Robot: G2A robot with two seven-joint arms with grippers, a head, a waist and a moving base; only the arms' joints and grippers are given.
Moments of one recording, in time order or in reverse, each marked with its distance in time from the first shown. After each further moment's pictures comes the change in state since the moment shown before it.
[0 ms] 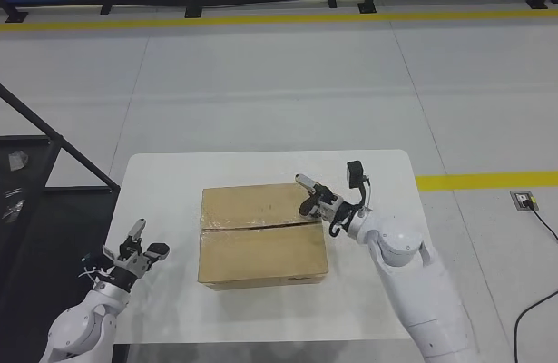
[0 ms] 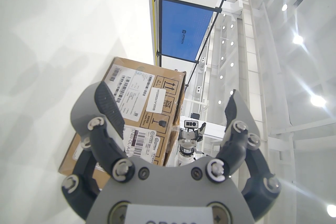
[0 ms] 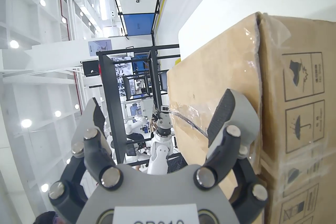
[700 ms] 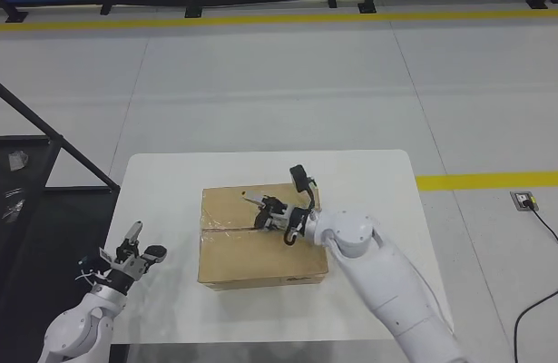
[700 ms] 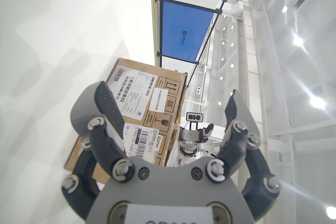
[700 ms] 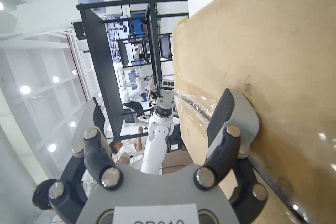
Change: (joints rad) left arm 0.009 0.007 -0.011 0.011 -0.010 -0.004 -0.015; right arm 0.187 -0.087 -0.281 0.263 0.110 -0.126 0.065
